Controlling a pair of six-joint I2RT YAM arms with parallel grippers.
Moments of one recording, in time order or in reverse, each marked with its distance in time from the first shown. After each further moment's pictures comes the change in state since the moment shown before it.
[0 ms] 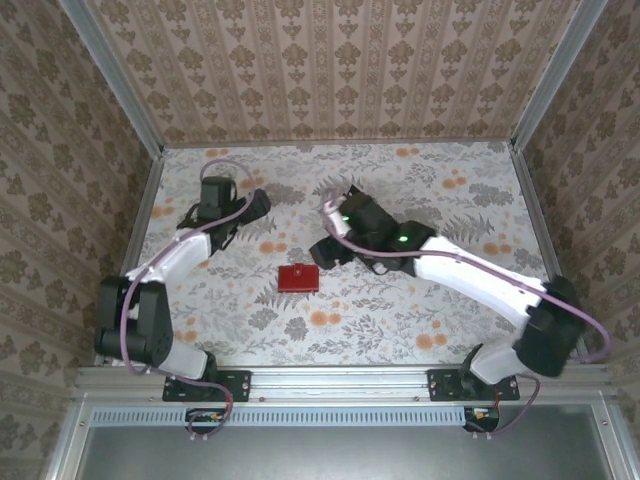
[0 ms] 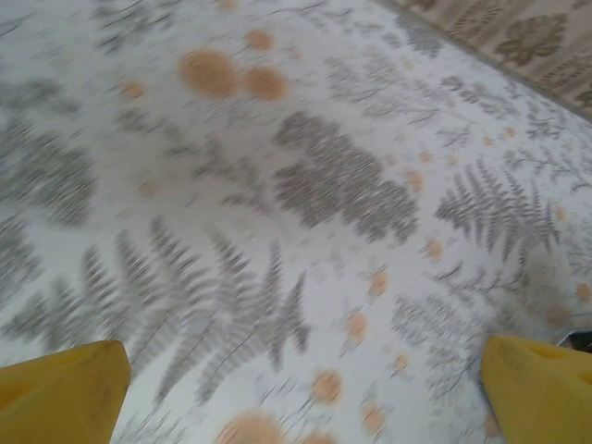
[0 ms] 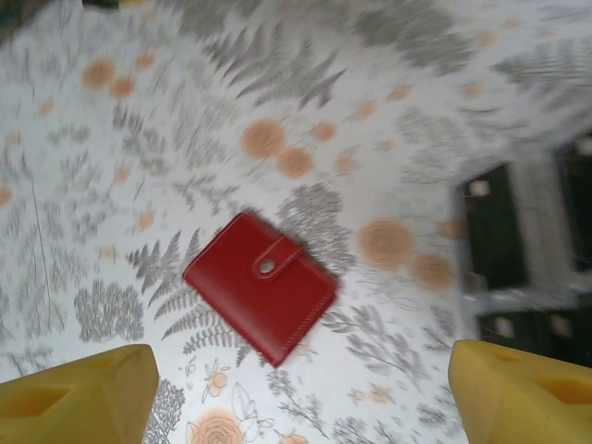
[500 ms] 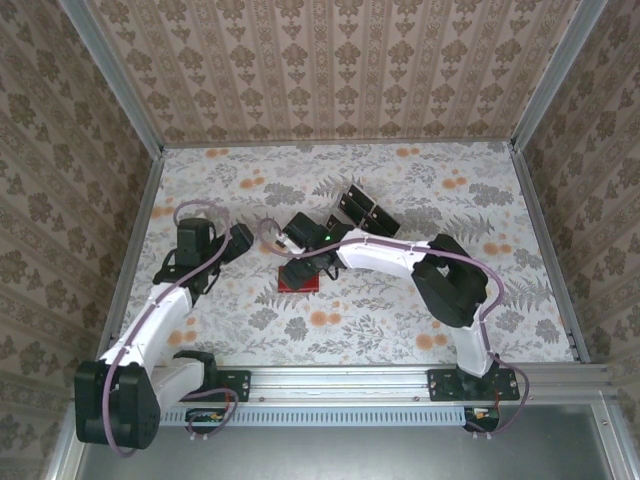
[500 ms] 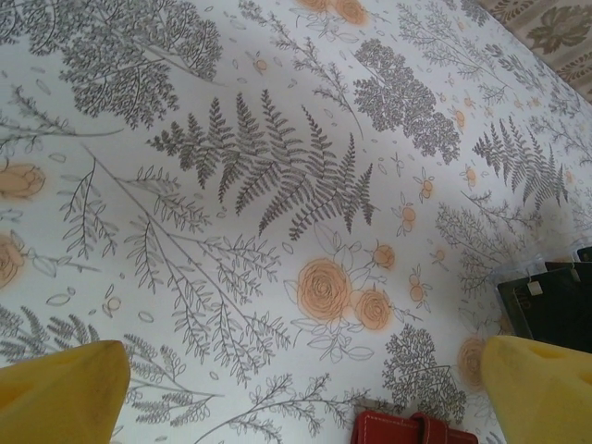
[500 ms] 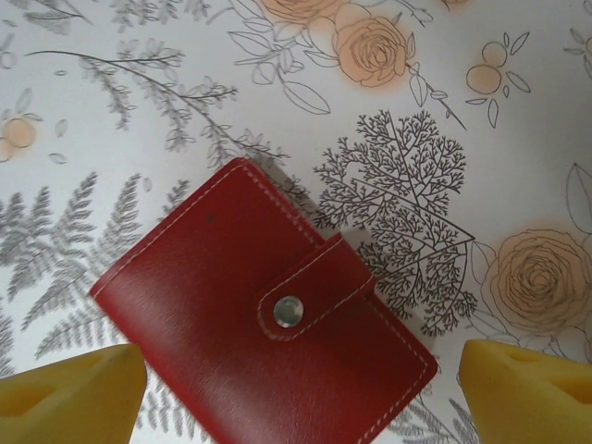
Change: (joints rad) left arm 0.051 -0.405 -0.293 -0.109 0.029 -0.076; right arm 0.042 0.508 0.239 -0.028 -0.008 -0.076
